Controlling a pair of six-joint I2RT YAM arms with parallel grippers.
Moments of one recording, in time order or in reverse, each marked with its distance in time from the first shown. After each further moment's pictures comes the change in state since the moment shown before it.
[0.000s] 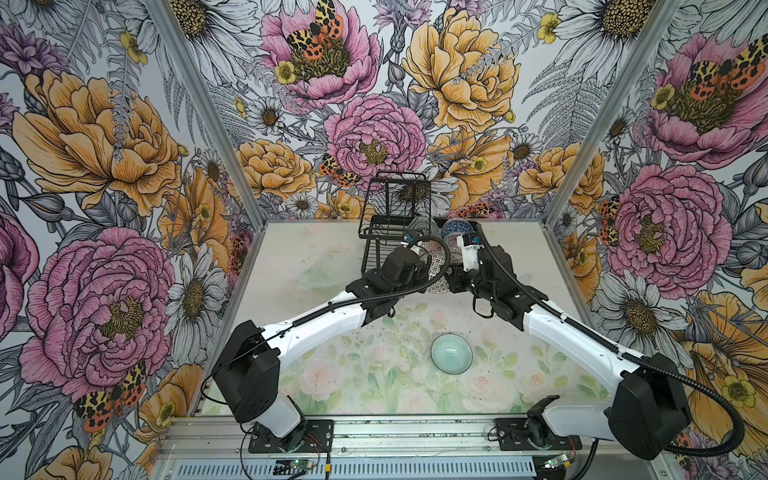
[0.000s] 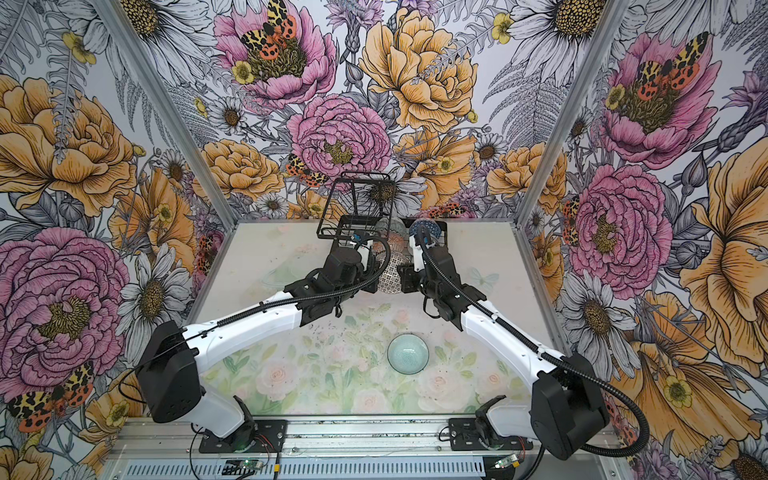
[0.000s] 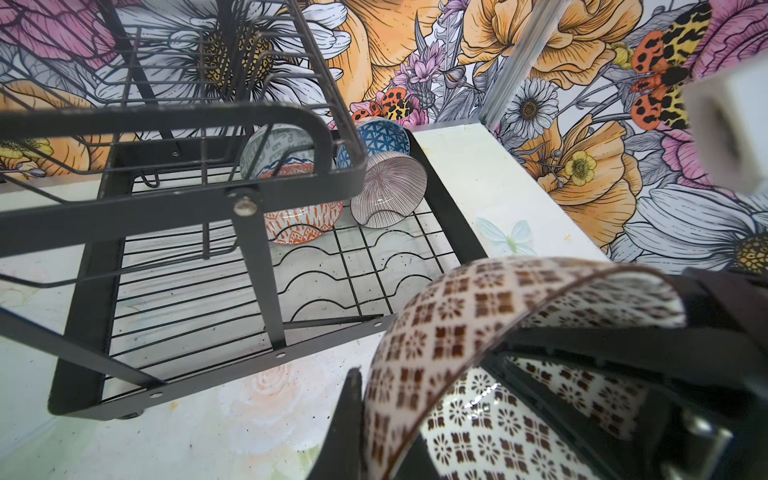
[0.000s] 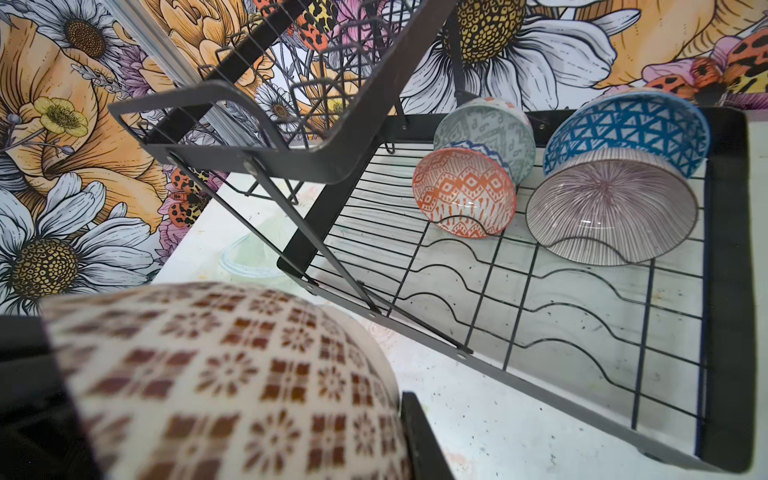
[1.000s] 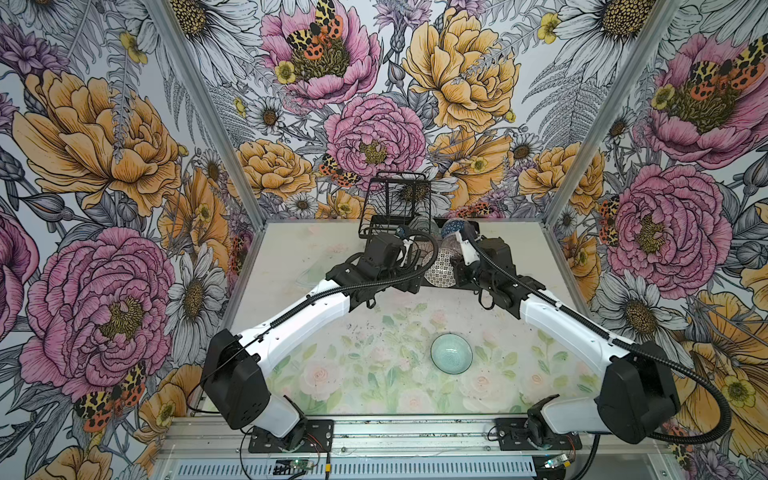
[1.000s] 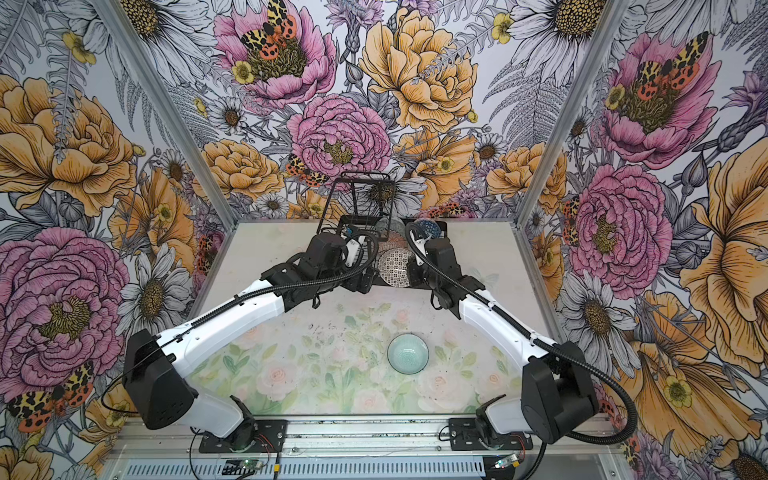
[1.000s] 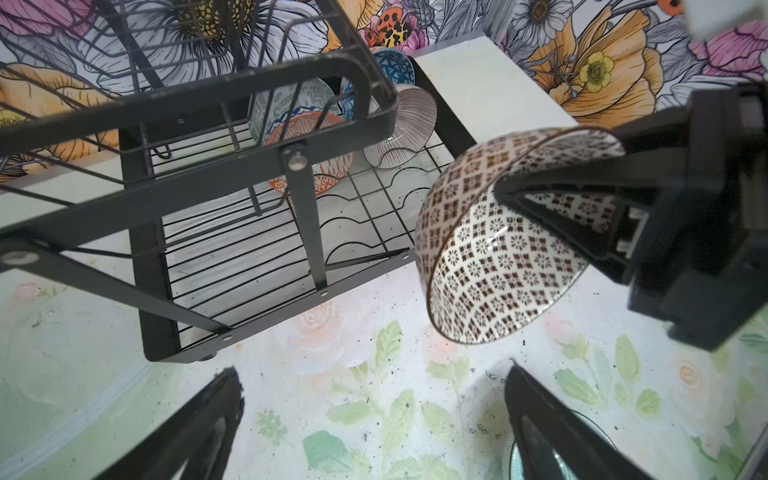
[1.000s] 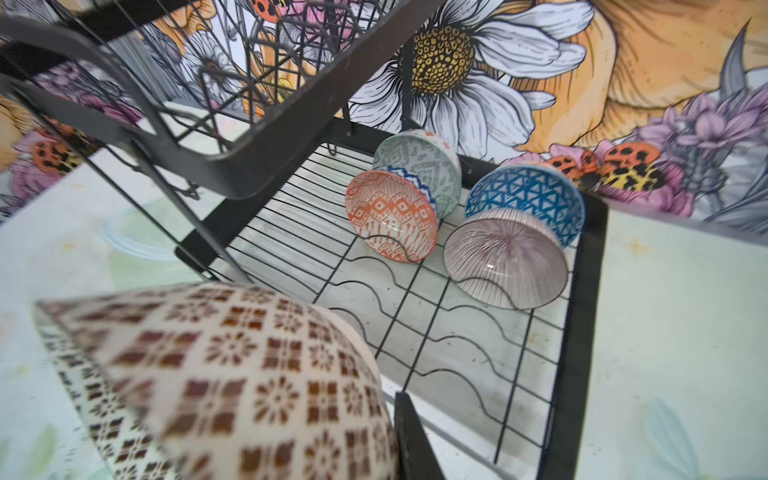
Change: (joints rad) left arm 0.114 -0.054 0.122 -0.370 0.173 0.159; right arm -0.058 0.109 0.091 -0.023 0.138 -0.362
